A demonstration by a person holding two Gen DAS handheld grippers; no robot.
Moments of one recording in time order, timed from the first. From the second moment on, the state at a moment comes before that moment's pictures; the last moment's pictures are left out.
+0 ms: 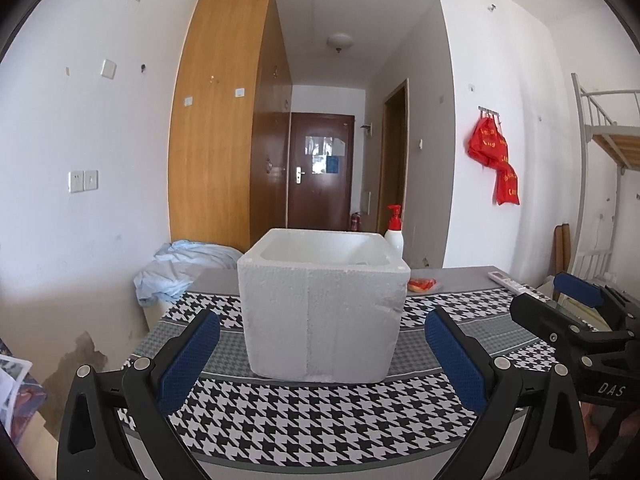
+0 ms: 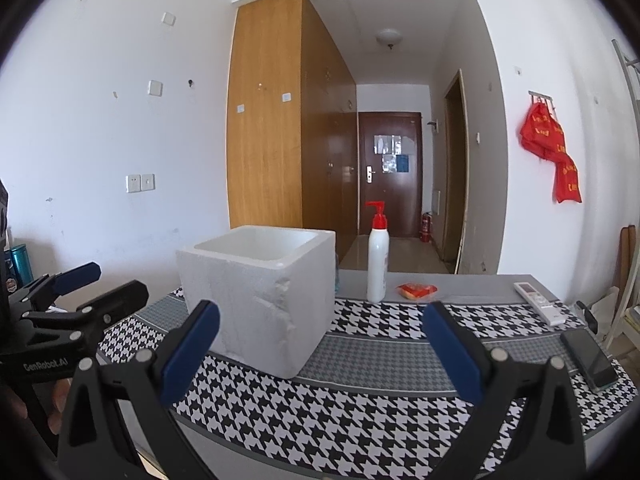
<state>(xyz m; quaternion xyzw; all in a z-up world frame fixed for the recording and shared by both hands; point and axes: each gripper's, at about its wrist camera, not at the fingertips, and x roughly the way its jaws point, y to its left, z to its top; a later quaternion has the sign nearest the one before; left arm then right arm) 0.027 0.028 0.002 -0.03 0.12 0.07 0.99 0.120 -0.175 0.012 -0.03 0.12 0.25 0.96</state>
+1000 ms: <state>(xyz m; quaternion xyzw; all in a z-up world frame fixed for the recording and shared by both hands) 0.026 0.025 -0.002 -0.02 0.13 0.07 0.99 0.120 -0.175 0.008 -0.03 0.13 0.25 0.96</state>
